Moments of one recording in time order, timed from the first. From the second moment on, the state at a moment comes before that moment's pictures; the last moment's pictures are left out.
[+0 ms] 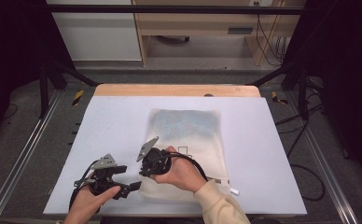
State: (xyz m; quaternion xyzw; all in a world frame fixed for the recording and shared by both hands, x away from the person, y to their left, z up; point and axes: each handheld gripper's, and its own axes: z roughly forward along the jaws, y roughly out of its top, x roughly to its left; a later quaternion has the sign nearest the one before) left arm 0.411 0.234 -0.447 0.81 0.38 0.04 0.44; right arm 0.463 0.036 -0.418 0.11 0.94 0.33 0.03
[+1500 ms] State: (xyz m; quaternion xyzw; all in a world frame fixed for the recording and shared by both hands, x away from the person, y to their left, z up) left arm 0.438 0.211 -0.474 0.82 0.36 -0.06 0.45; right arm 0.462 0.033 -0.413 0.10 0.93 0.34 0.03
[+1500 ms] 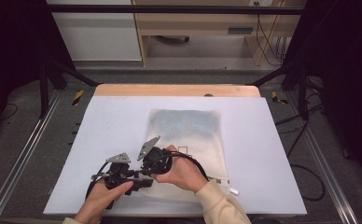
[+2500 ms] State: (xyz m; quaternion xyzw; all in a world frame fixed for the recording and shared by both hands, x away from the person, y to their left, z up) left arm 0.448 0.209 -0.481 0.81 0.36 -0.08 0.46; right arm 0.462 0.033 -0.413 0.11 0.94 0.34 0.04
